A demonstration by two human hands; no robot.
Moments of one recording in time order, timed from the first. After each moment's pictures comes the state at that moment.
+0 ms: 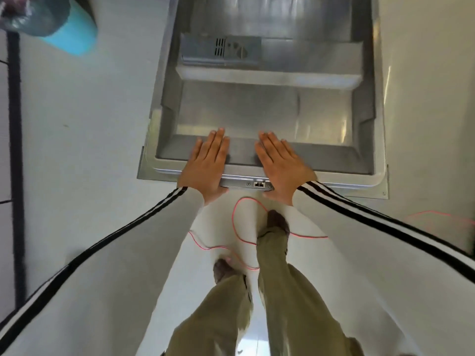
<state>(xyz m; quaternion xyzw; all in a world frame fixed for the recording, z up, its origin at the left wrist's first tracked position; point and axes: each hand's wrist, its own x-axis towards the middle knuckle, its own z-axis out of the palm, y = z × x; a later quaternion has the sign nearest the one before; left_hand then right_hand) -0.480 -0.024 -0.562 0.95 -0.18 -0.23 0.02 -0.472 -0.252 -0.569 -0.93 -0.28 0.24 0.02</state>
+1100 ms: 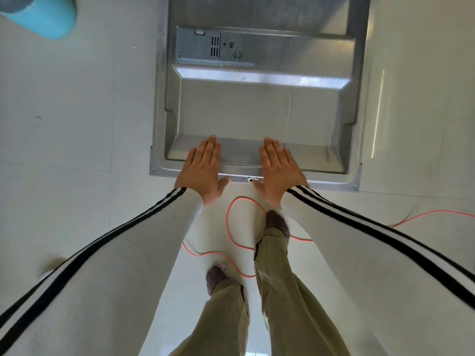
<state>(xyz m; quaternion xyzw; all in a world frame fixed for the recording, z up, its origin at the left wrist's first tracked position) -0.516 -0.025 -0.654 0.95 -0.11 -0.28 0.04 -0.518 -0.240 -0.660 -0.95 -0.13 0.28 0.05</state>
